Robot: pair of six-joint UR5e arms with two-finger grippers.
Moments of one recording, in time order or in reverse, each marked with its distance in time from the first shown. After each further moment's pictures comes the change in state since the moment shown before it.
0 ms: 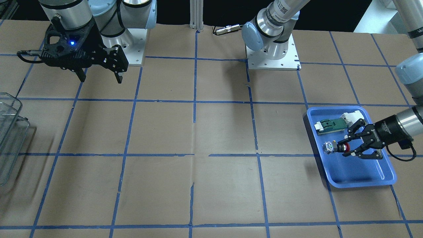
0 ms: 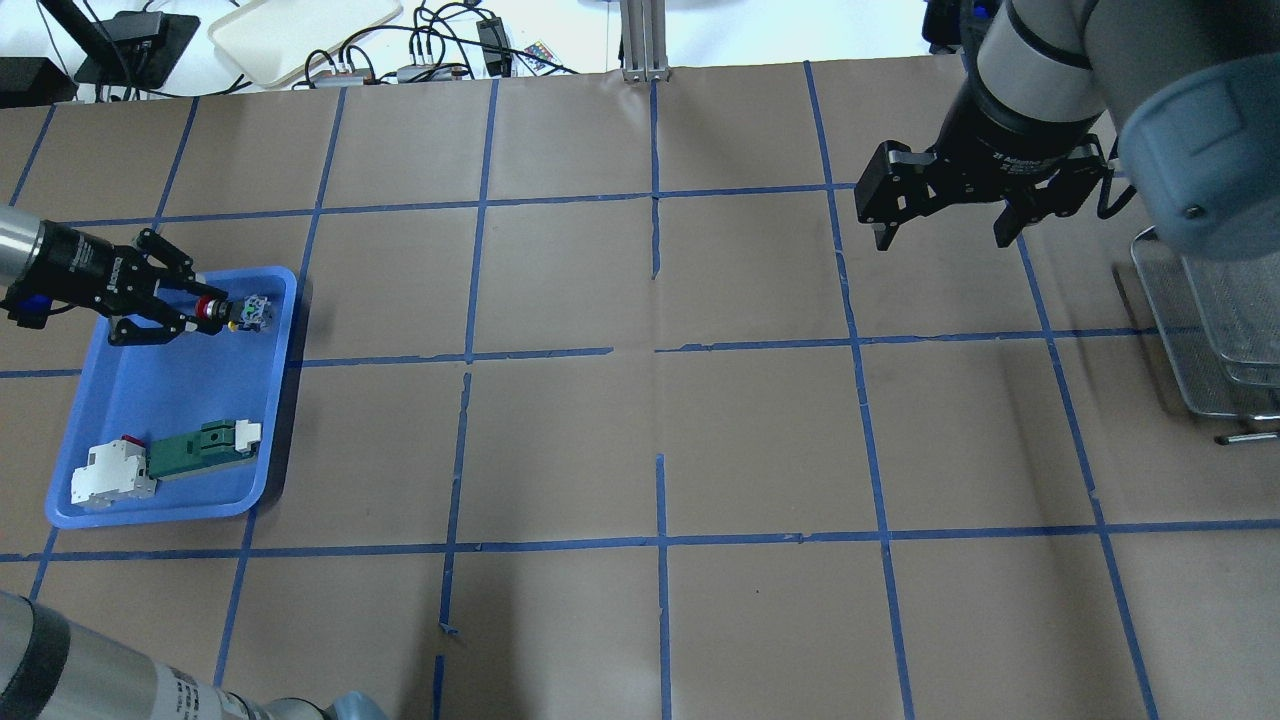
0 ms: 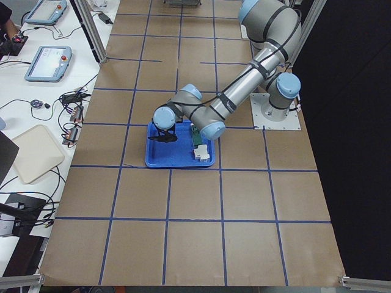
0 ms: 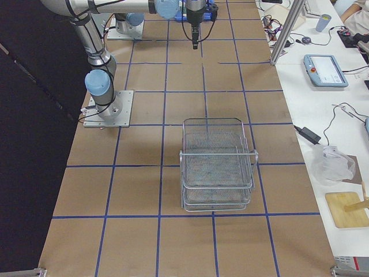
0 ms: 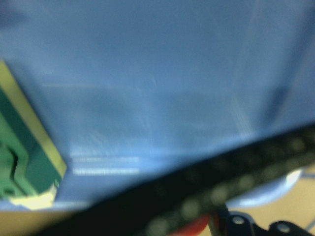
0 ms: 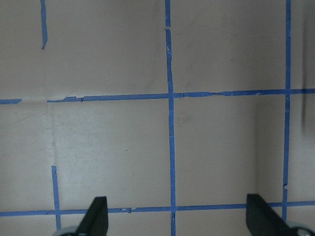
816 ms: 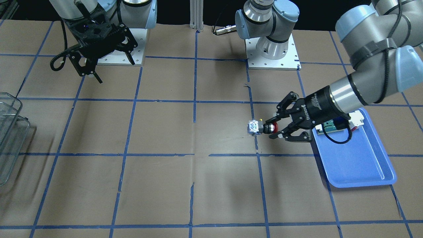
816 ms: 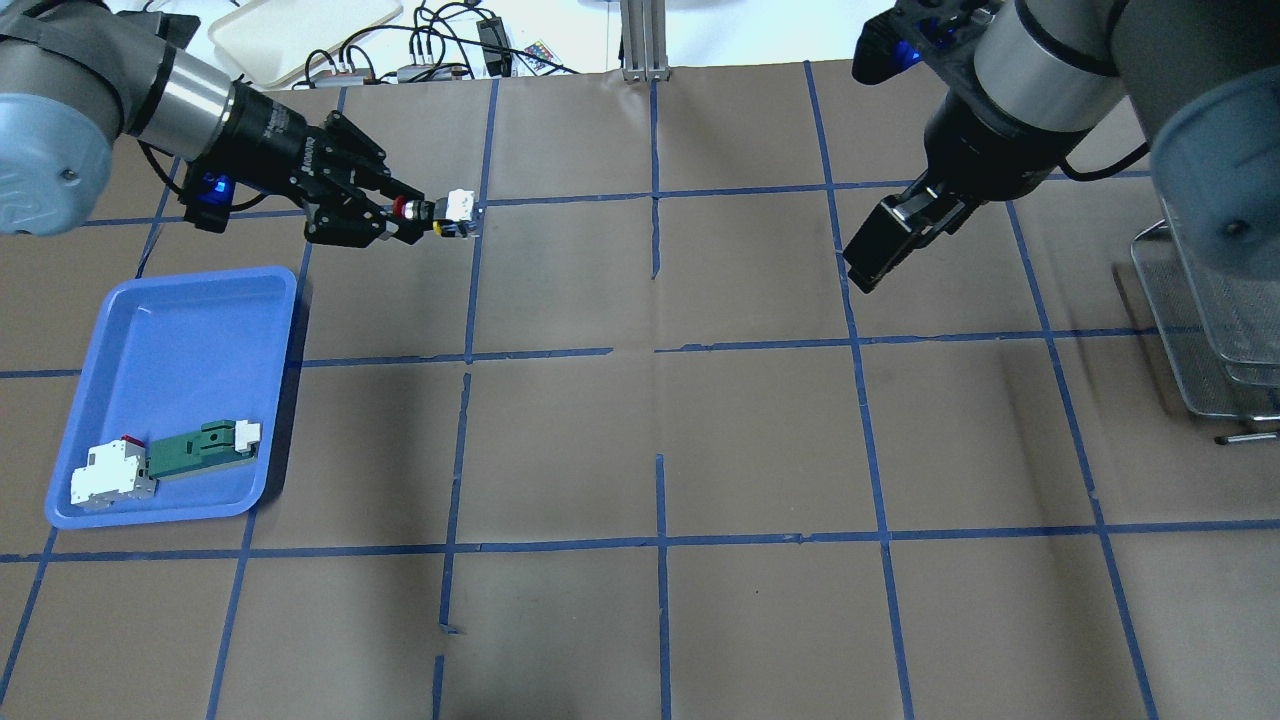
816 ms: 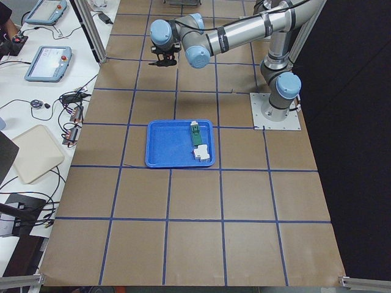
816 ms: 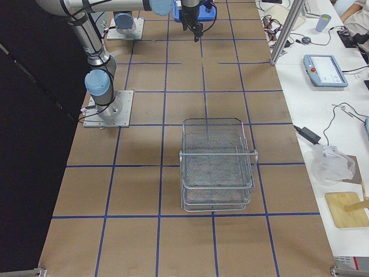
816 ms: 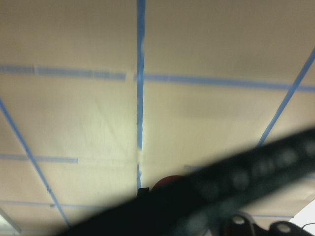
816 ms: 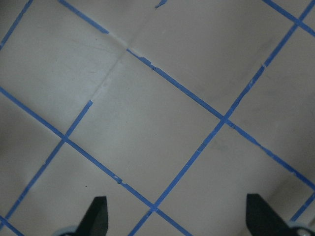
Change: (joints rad) left arm -0.452 0.208 0.012 -0.019 -0.144 -0.573; right arm -0.001 -0.025 0.005 0.038 0.131 -0.741
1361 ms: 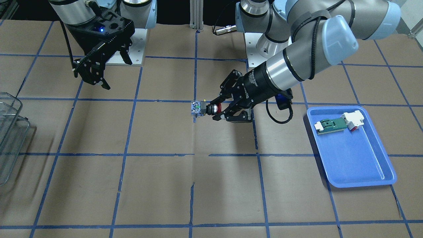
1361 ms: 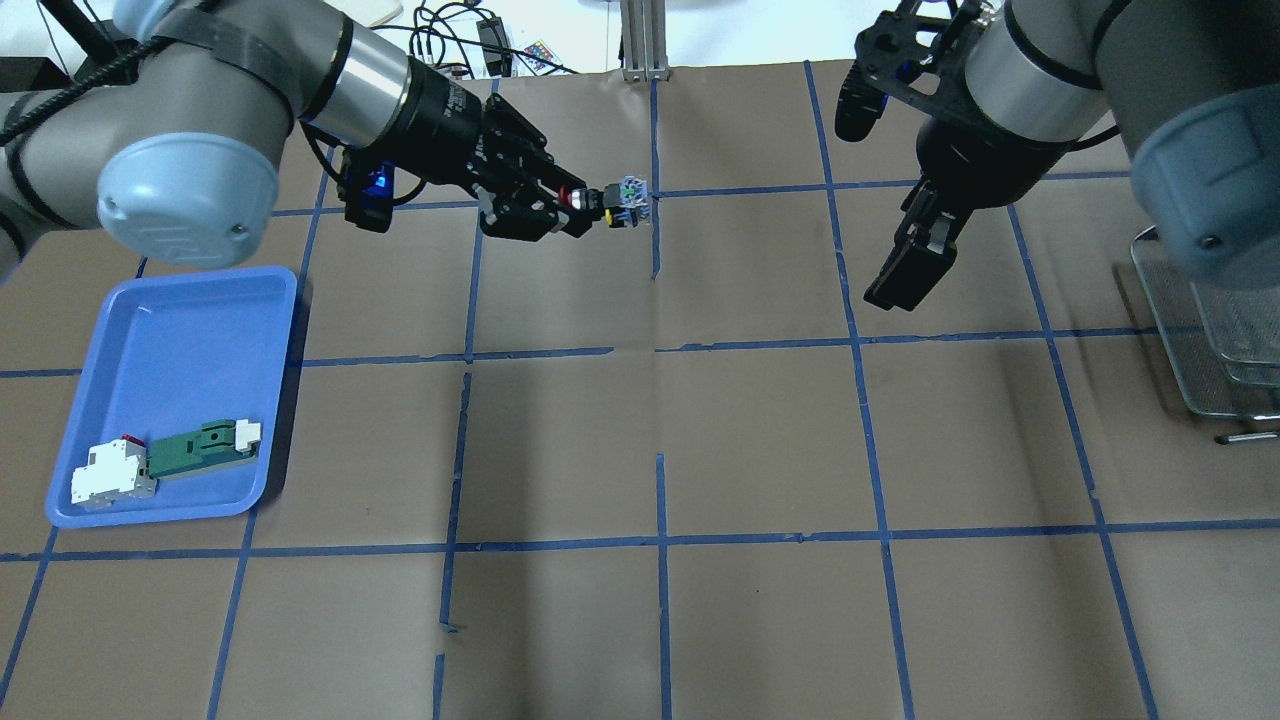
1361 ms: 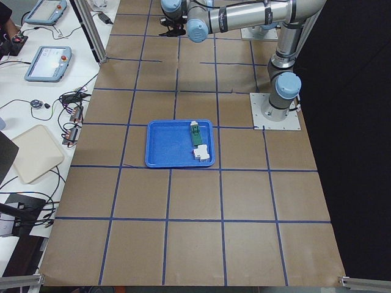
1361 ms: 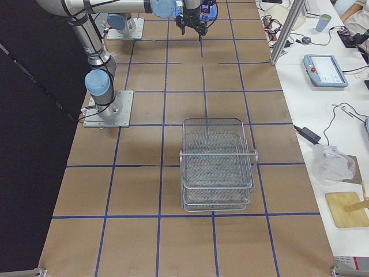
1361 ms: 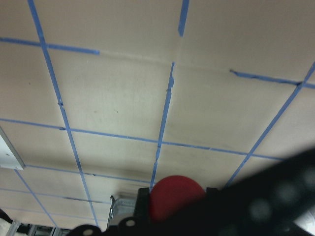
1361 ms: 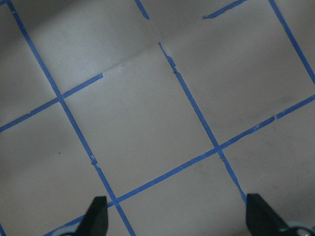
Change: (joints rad) left arm -0.237 0.030 -0.025 0.204 -0.066 -0.353; right arm 0.001 0.003 0.035 -0.035 0.018 -0.399
